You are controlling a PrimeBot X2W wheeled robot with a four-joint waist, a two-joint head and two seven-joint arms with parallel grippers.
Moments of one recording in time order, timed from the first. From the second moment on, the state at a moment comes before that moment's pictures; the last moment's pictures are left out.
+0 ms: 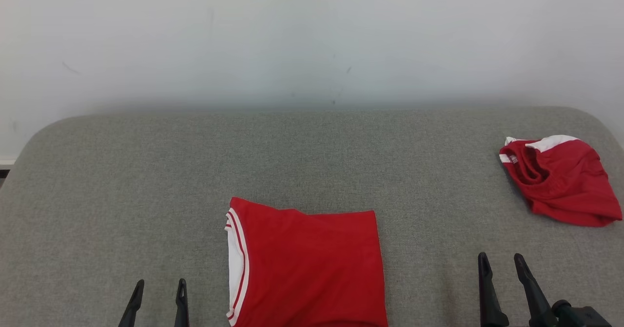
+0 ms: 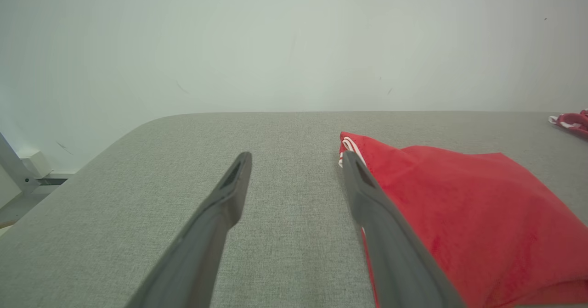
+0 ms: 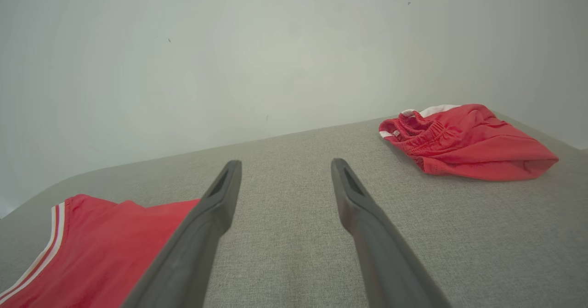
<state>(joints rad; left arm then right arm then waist) 0.10 0.05 0.02 0.13 -0.07 -0.10 -0.26 0.10 -0.07 -0.03 0.12 0.25 0.13 -0.26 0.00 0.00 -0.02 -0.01</state>
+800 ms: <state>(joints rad) 0.11 0.05 0.02 0.13 -0.07 -0.09 -0.26 0.10 -0.06 -0.01 0.17 0.23 0.13 -0.26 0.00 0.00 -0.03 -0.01</state>
